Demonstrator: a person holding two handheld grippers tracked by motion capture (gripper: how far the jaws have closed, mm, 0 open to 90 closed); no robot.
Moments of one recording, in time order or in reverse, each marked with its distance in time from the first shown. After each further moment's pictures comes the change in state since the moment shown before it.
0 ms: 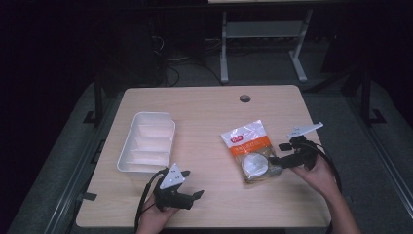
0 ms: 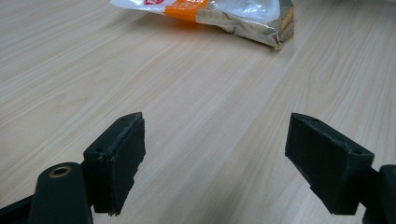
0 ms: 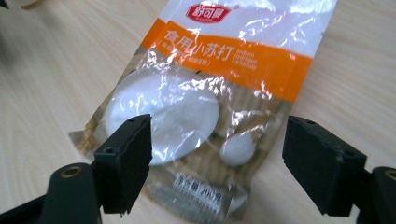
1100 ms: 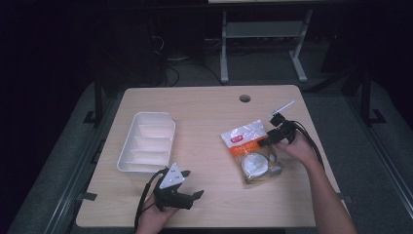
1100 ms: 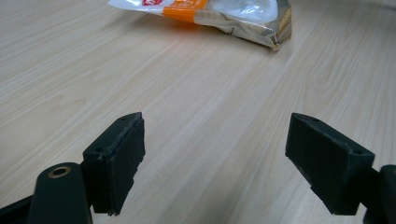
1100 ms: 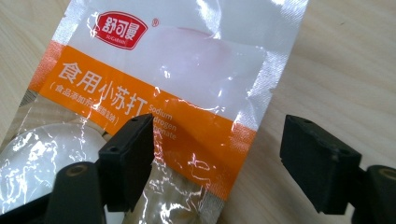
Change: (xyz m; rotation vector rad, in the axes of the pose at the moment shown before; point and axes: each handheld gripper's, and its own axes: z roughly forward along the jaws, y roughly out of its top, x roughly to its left) left arm 0.001 0.000 0.000 -0.003 -0.008 -0.003; right arm -0.057 0.053 0.069 0.207 0.015 0.082
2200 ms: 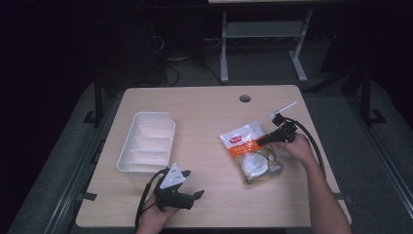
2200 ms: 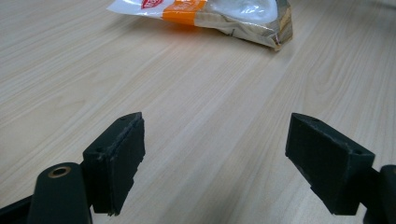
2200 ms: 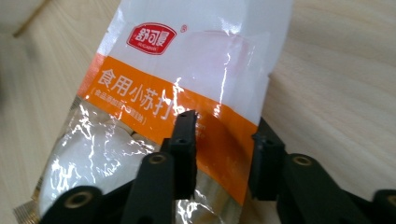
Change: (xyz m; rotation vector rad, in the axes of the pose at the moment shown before) left arm 0.000 0.000 0.001 -0.003 0.001 -0.002; right arm -0.016 -0.006 0.008 -0.044 0.226 0.046
